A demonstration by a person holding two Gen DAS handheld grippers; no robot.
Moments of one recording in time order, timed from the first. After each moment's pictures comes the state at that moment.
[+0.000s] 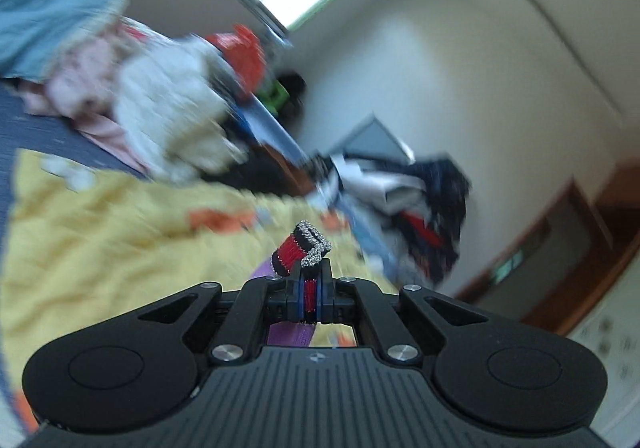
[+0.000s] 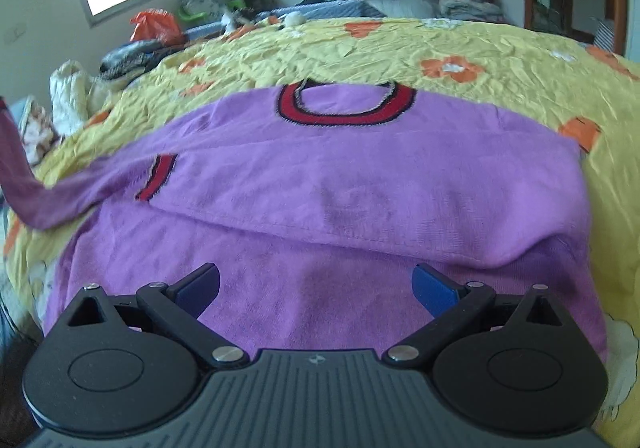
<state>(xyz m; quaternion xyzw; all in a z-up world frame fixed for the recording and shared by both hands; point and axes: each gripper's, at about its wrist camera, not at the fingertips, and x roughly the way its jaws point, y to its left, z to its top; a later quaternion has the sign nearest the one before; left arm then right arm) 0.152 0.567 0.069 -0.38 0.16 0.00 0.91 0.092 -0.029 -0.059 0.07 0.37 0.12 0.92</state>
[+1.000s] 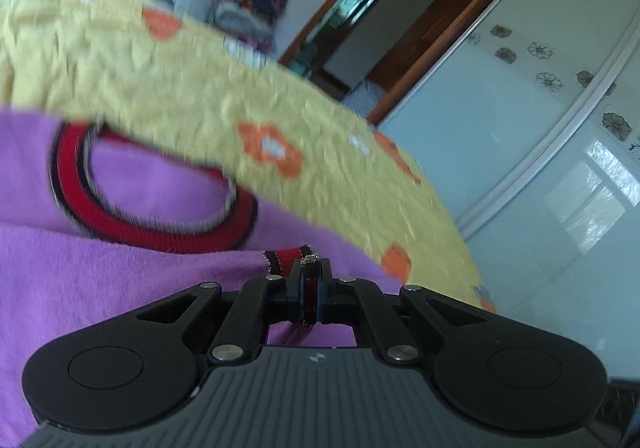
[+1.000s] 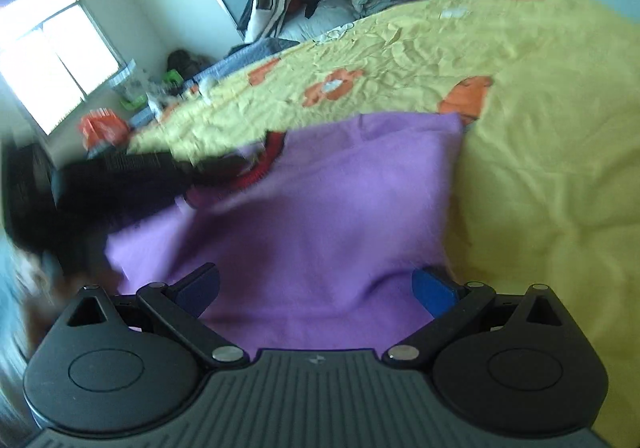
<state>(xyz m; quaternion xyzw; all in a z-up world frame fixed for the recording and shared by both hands) 0.281 0.089 -0.060 -0.23 0.37 -0.33 0.84 0.112 -0.148 -0.066 0.26 0.35 0.06 0.90</state>
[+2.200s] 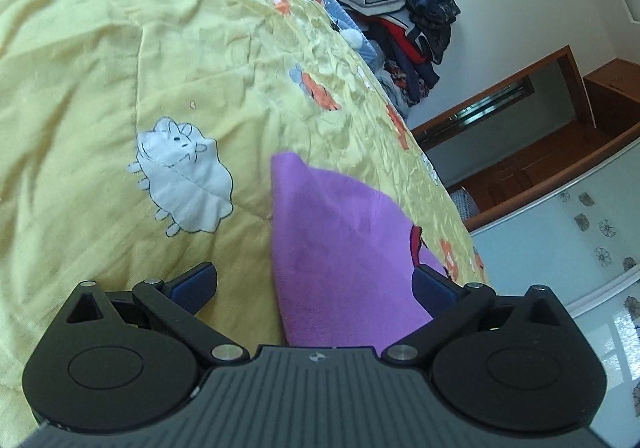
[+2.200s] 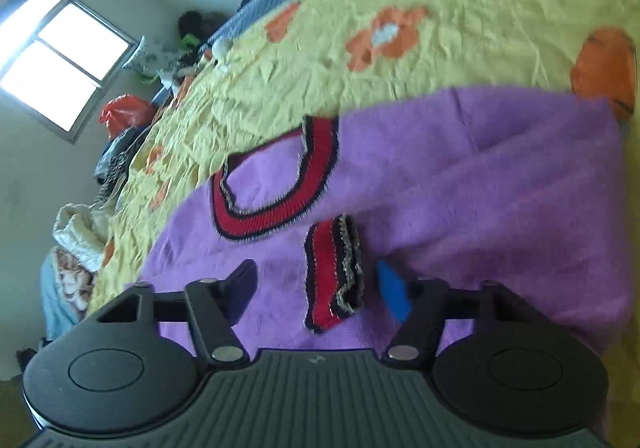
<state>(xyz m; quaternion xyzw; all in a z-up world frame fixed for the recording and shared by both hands) 0.226 0.449 -0.101 -0.40 0.37 -0.15 0.82 0.229 -0.123 -0.079 0.30 0.43 0.12 0.84</state>
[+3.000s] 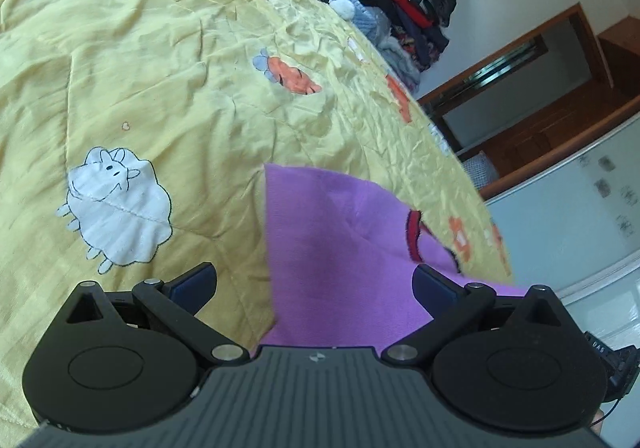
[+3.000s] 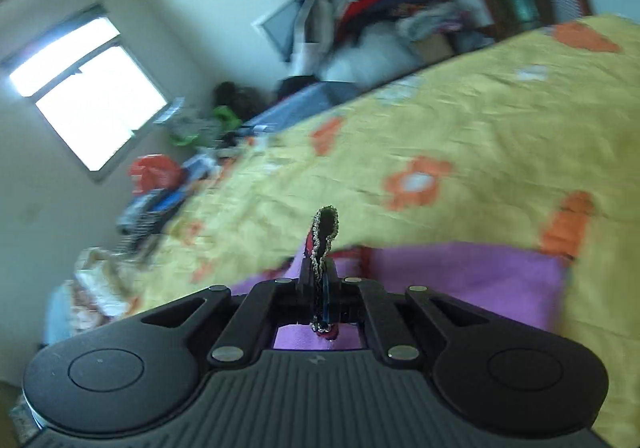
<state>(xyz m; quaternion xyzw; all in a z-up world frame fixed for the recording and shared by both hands) 0.265 0.410 -0.066 -0.34 0.43 -0.14 0.83 0.193 -0.160 0.011 0.27 0.31 0.10 0.91</state>
